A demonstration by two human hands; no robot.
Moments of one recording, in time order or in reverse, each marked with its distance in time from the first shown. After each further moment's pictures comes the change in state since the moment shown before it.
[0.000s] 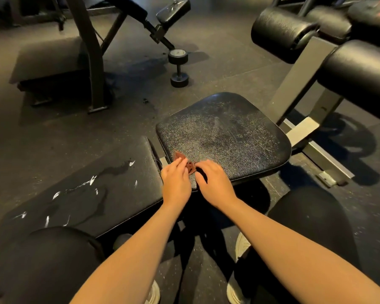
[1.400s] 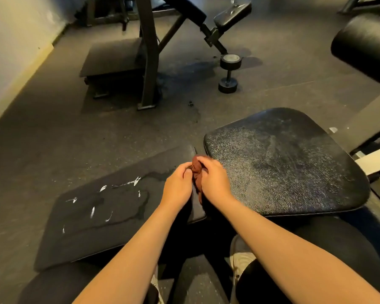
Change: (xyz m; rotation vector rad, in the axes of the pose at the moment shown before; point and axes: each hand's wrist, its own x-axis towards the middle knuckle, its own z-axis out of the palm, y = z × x) left_hand 0.042 -0.056 -0.101 -0.236 -0.017 -0.348; right_hand 0.092 -0.098 0.072 0.277 -0.037 0.095
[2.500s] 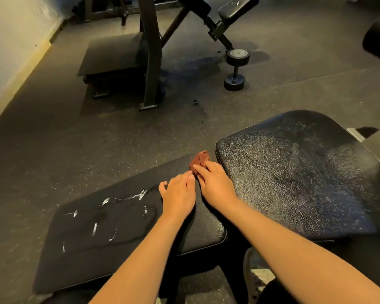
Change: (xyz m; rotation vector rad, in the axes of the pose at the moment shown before) left_hand 0.051 -0.030 -0.006 0.401 0.029 0.042; right_hand 0.053 0.026 0.049 -0.359 -0.069 -0.279
